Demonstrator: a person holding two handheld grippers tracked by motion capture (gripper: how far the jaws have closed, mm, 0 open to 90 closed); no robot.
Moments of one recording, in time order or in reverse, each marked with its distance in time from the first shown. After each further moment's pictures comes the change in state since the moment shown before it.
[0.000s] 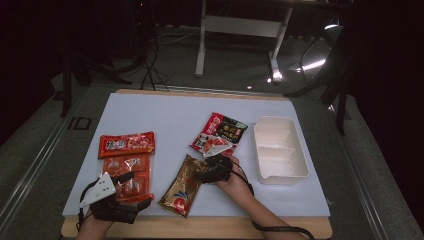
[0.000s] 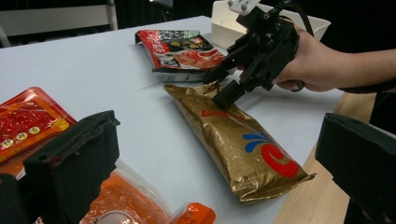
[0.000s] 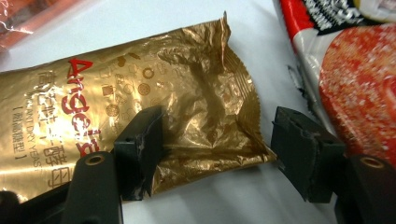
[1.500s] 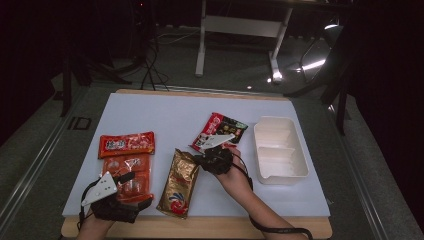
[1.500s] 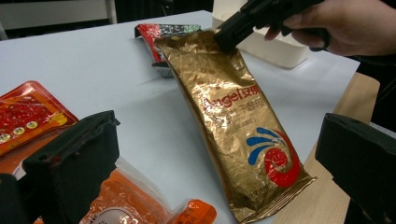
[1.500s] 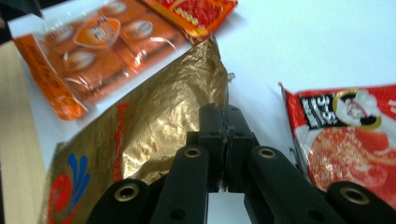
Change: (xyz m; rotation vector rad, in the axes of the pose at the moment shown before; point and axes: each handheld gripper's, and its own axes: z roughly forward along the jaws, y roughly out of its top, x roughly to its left) left arm 0.001 -0.001 0.003 0.019 0.000 -0.006; right arm 0.025 0.046 -0.051 -0.104 0.048 -0.070
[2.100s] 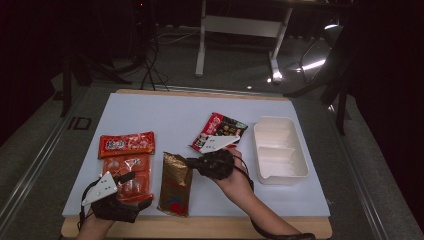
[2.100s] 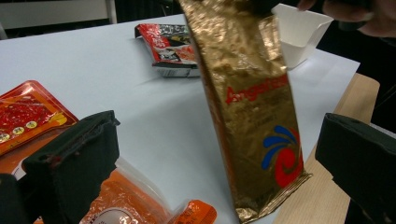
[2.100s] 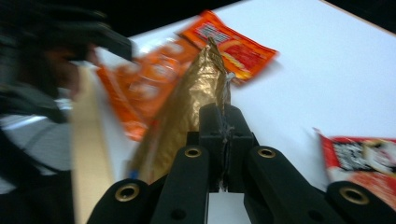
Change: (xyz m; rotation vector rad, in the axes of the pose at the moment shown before) left arm 0.001 0.000 0.001 0.002 0.000 -0.003; right arm 0.030 0.020 -0.035 -0.107 0.129 -0.056
